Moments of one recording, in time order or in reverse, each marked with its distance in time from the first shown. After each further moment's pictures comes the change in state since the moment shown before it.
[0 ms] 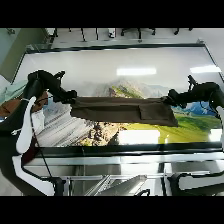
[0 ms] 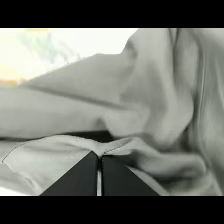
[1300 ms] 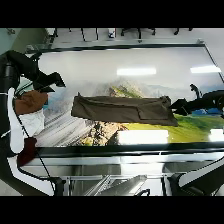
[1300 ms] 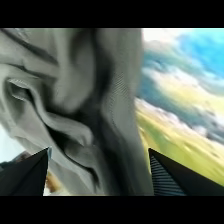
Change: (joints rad) left arm 0.101 0.077 0.272 -0.003 0.175 -0.116; right arm -0.235 -0.300 0.151 0.093 -0.373 -0.475
